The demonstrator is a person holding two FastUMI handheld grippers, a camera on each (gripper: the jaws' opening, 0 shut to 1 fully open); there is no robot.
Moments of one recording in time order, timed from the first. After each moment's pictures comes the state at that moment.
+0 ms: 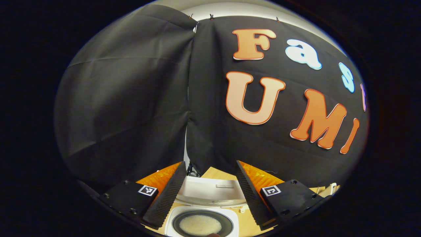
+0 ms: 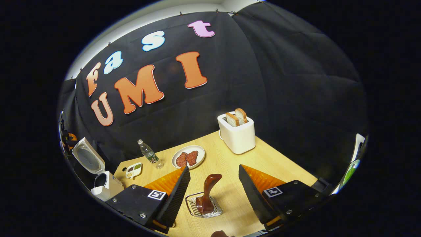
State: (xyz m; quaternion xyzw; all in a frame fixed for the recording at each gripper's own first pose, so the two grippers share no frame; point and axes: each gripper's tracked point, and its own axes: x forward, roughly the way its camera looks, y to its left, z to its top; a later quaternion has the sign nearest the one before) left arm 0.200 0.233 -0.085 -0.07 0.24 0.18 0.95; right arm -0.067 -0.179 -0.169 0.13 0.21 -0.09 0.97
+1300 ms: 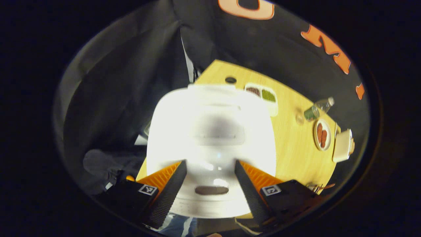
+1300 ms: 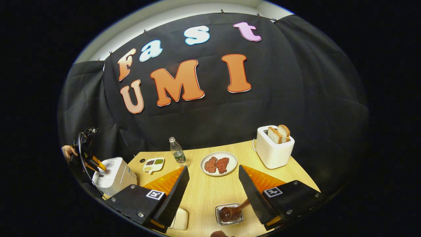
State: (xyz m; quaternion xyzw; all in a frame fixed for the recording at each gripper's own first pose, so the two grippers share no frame) left arm -0.006 0.123 -0.301 -0.08 0.62 0.15 0.77; right arm -0.012 -0.079 -0.140 0.08 0.20 0.05 0.98
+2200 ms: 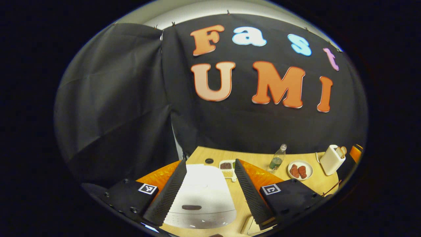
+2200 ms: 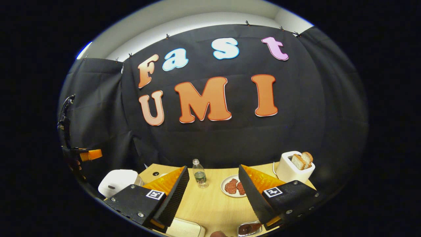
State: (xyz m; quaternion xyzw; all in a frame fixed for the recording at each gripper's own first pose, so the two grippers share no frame) left arm 0.029 0.057 -0.067 0.01 0.17 0.08 0.98; right arm 0.036 0.018 -0.051 0.05 0.10 0.11 0.99
